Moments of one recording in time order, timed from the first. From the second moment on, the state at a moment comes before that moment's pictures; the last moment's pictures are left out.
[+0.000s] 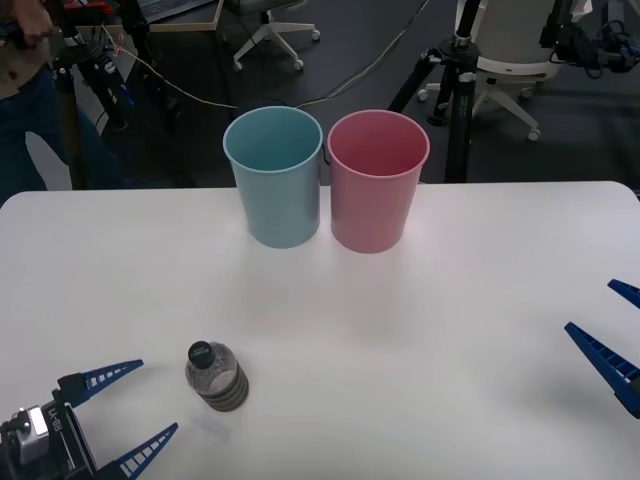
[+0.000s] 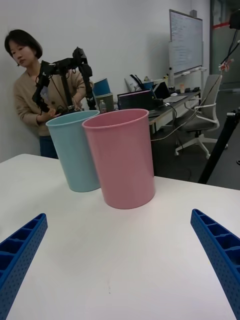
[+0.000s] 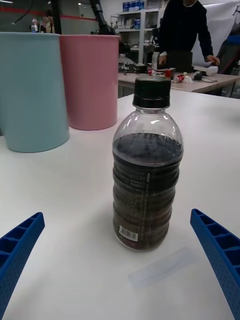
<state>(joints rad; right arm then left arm) 0.35 -0.40 -0.52 -1.66 0.96 -1.22 0.00 0.33 0.59 0.02 -1.31 -0.74 -1.20 -0.64</state>
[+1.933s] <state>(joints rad) 0.35 -0.40 -0.52 -1.66 0.96 -1.22 0.00 0.08 0.56 -0.27 -1.23 -0.73 -1.02 -0.69</state>
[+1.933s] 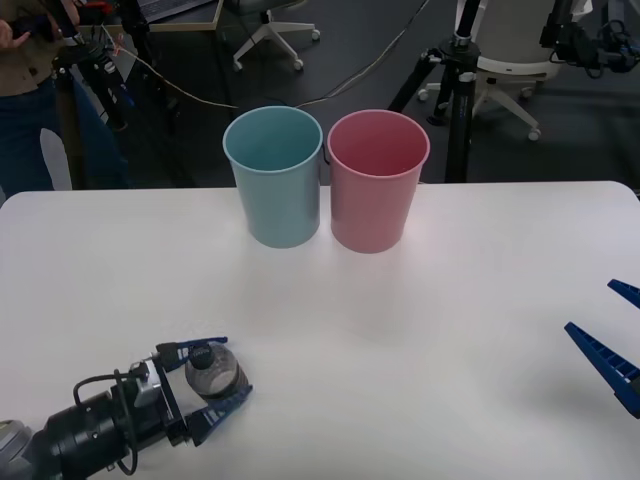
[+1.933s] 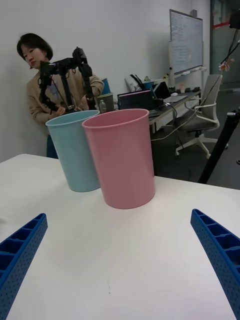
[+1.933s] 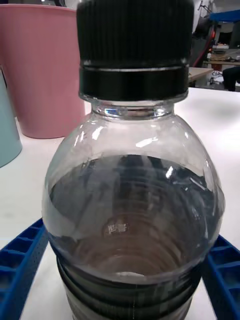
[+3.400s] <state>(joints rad) 0.35 -0.40 -0.52 -1.66 0.96 -1.22 0.00 0.36 0.70 -0.05 -1.85 -0.84 -0.76 -0.19</state>
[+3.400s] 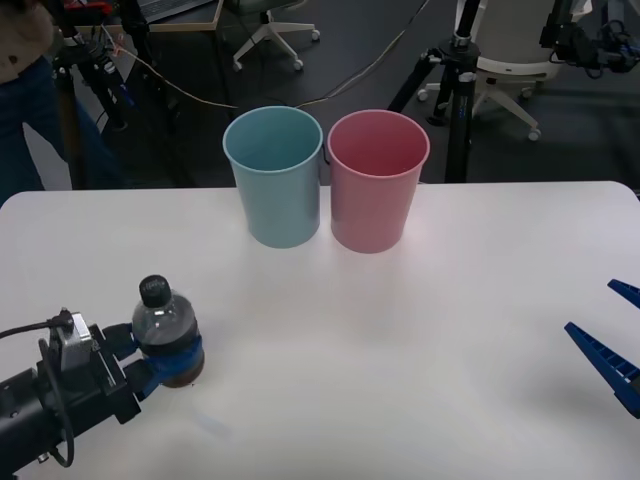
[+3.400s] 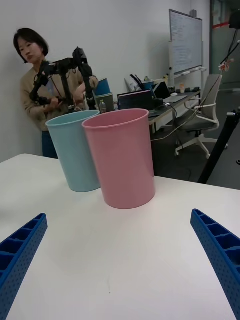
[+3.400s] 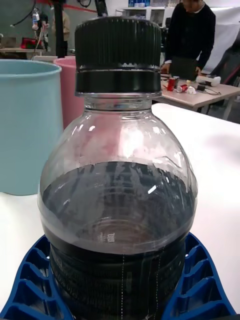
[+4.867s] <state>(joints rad) 0.35 -0.40 -0.52 -1.66 0.96 -1.22 0.00 0.00 1.00 -0.12 -2.30 -1.15 -0.43 0.61</state>
